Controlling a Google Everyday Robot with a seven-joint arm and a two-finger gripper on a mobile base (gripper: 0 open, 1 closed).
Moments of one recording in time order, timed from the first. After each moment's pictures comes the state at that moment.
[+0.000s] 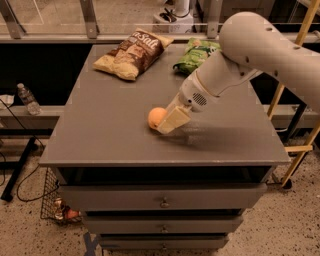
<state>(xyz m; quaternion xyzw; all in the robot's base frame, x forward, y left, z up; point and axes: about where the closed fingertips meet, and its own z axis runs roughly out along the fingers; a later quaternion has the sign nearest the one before) 0.551 -0.030 0.837 -0.57 0.76 0.22 0.22</state>
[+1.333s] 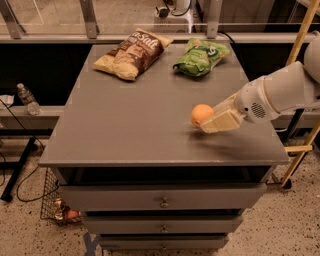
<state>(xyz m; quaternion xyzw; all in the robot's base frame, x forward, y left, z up) 0.528 -0.143 0.861 -0.45 0.81 0.19 0.32</state>
